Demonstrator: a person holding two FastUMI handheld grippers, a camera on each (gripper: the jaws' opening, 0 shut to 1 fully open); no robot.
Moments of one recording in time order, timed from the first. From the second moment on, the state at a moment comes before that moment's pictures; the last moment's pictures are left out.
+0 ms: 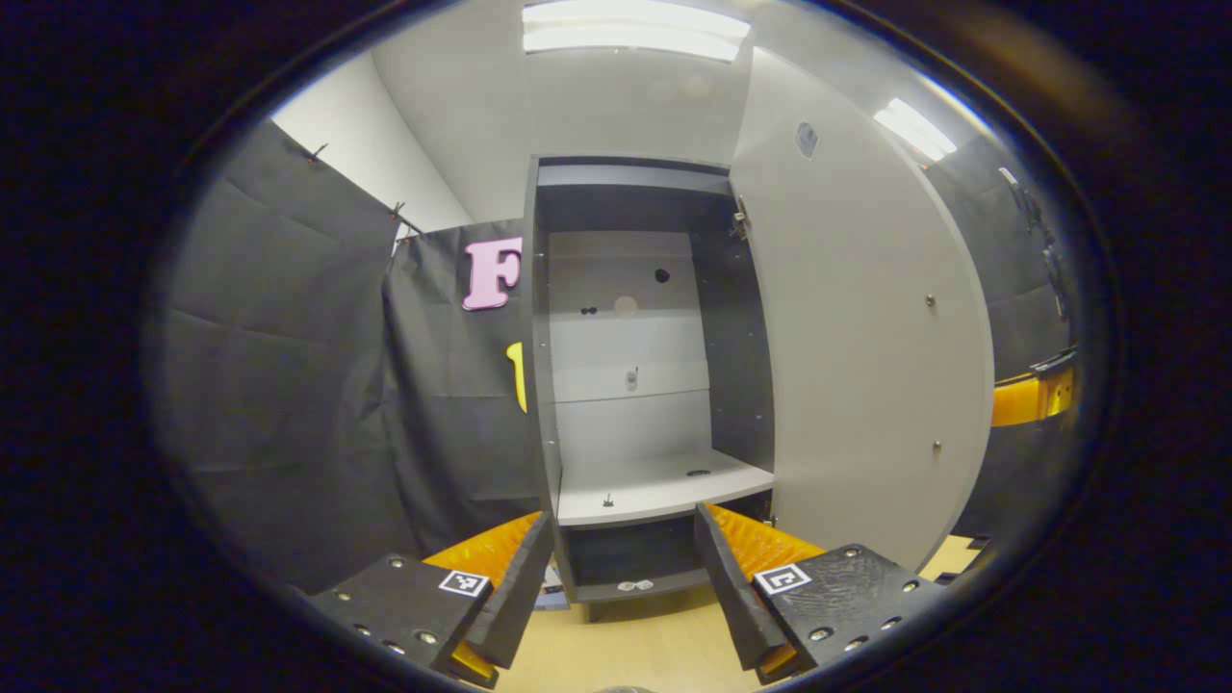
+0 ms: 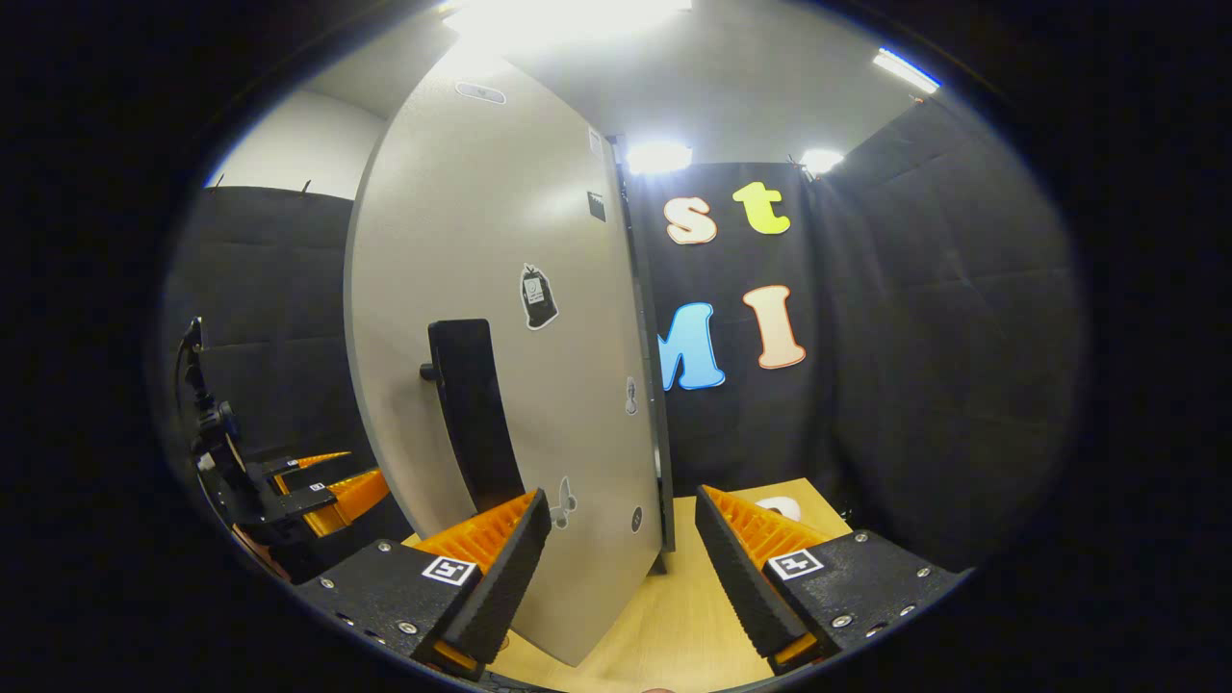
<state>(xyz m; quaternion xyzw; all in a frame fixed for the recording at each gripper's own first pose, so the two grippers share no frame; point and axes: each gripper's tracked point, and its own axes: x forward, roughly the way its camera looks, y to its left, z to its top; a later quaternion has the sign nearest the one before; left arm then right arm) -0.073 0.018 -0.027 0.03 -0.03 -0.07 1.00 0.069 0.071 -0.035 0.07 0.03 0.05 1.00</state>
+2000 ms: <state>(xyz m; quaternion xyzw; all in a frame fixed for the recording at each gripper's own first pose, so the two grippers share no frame) -0.046 0.007 0.011 0.02 -0.02 0.02 1.00 0.155 0.137 -0.007 0.02 -0.02 0.01 1.00</state>
